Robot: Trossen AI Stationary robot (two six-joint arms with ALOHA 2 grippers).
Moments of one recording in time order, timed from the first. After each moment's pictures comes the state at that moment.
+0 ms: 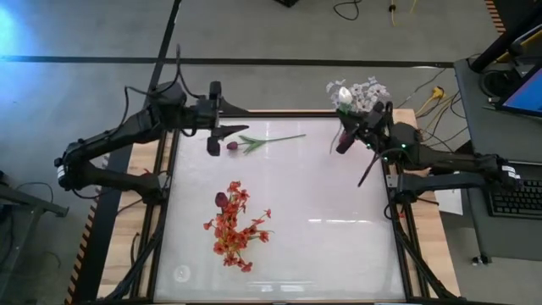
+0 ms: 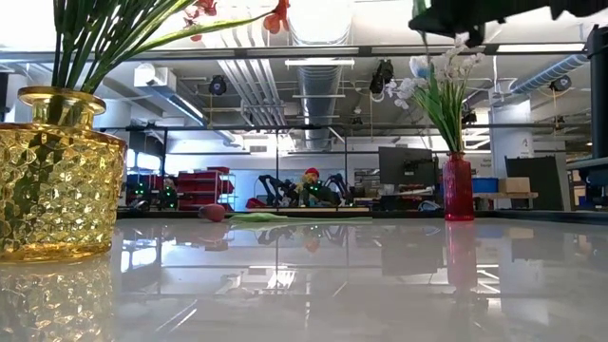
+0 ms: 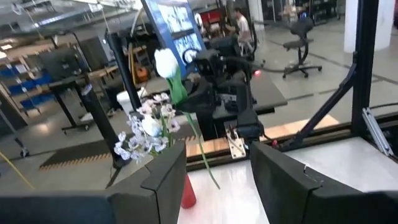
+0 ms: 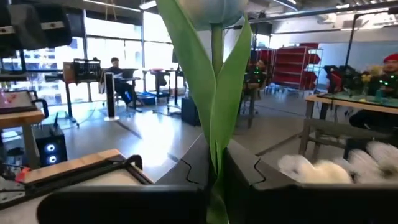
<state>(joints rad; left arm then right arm) 0.40 1.11 1.20 -0.14 0.38 0.28 -0.25 0.81 0.63 0.36 0.47 -0.12</state>
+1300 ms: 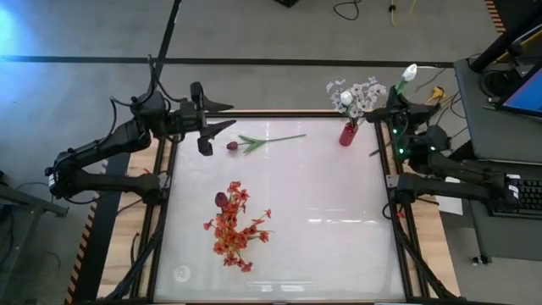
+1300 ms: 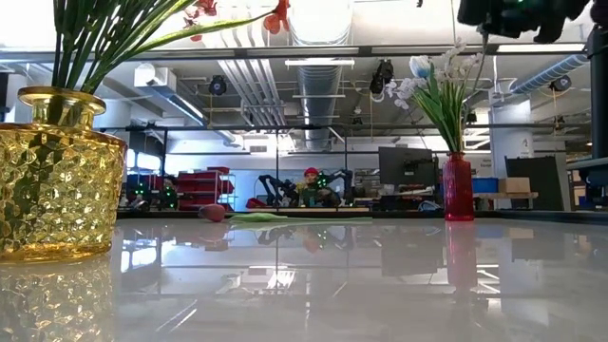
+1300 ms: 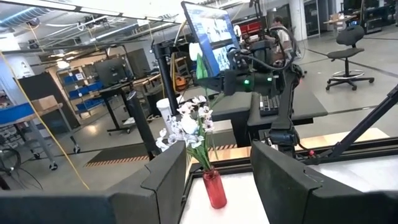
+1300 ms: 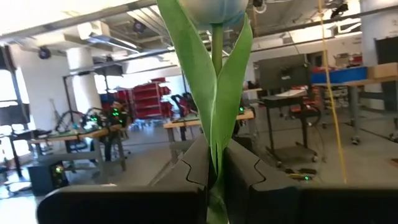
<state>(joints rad) 0.40 0.95 1.05 -0.05 0.22 0.27 -0.41 0.67 0.50 0.62 0.94 -0.28</state>
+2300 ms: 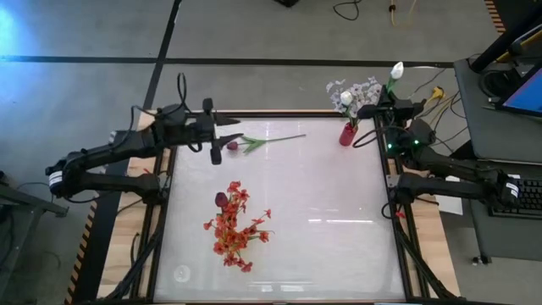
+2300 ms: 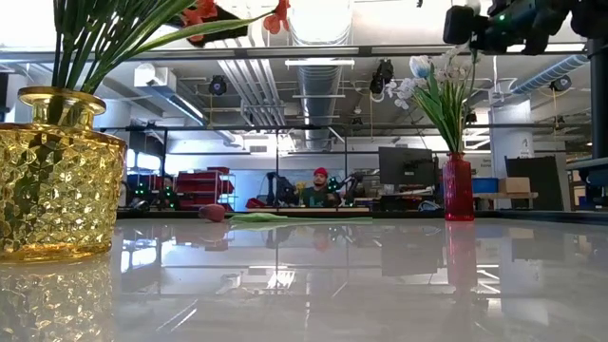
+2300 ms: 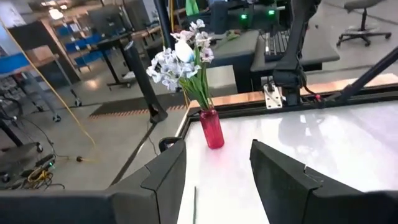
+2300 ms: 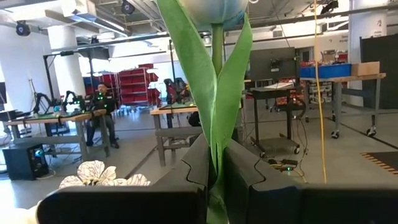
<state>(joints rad) 0.40 0.96 0.84 -0.02 0.15 0.28 -0.49 0.74 0.50 0.64 0.94 -0.24</state>
